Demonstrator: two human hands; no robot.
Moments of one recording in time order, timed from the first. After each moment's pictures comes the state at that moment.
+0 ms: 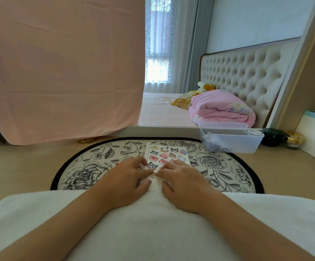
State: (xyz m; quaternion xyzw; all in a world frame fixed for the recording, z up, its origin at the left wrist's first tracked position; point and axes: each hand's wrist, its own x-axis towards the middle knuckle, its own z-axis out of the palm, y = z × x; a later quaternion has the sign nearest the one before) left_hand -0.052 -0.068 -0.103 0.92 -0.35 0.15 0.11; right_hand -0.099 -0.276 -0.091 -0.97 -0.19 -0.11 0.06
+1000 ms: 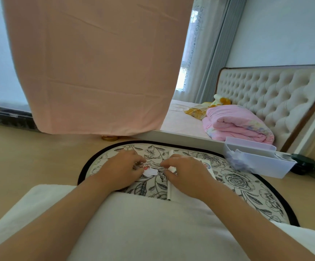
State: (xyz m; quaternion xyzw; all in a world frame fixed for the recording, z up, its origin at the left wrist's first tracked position) left_hand 0.002 -0.001 -0.105 0.95 -0.20 0.12 0.22; right_hand -0.043 -0.218 -0.064 -0.97 -0.19 -0.13 0.09
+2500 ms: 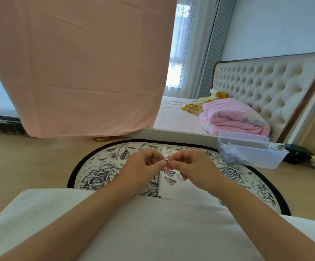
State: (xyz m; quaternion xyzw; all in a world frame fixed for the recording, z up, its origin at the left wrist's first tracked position) left_hand -0.043 -0.072 -0.081 0.80 -0.16 0.05 0.58; right_hand -0.055 -0.254 -0.059 -0.84 -0.10 -0.05 0.53
